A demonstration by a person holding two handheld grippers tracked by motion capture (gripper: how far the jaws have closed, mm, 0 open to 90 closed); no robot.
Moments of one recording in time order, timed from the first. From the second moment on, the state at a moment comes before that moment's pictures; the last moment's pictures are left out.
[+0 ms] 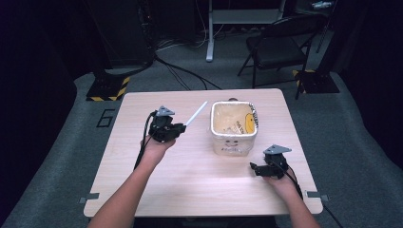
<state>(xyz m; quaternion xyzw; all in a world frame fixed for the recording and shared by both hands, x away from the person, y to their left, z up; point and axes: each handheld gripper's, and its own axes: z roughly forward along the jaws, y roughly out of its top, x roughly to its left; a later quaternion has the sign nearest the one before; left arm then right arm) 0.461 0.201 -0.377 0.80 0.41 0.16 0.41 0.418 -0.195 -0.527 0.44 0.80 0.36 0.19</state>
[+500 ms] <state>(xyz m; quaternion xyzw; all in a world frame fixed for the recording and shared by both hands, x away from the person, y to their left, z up) 0.468 0.181 -0.361 0.80 0.39 0.16 0.43 0.418 -0.195 -0.527 0.44 0.80 0.36 0.19</state>
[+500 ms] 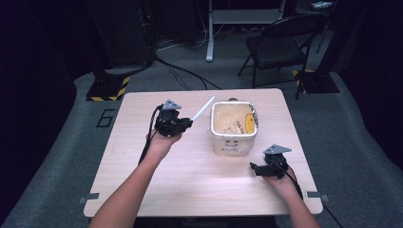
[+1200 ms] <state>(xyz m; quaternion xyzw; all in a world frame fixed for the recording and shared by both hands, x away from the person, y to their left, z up) 0.481 0.141 -0.345 0.81 0.36 0.15 0.43 0.418 -0.195 -0.527 0.44 0.80 0.36 0.20</state>
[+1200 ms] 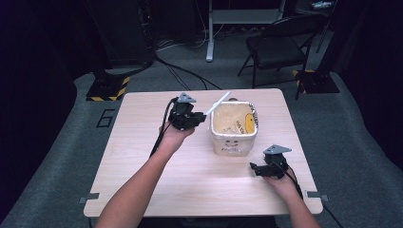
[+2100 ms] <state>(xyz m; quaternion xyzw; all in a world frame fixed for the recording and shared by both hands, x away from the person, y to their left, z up) 0.495 0.091 -0.331 0.83 0.33 0.15 0.43 0.418 -0.195 -0.527 0.44 0.80 0.36 0.19</state>
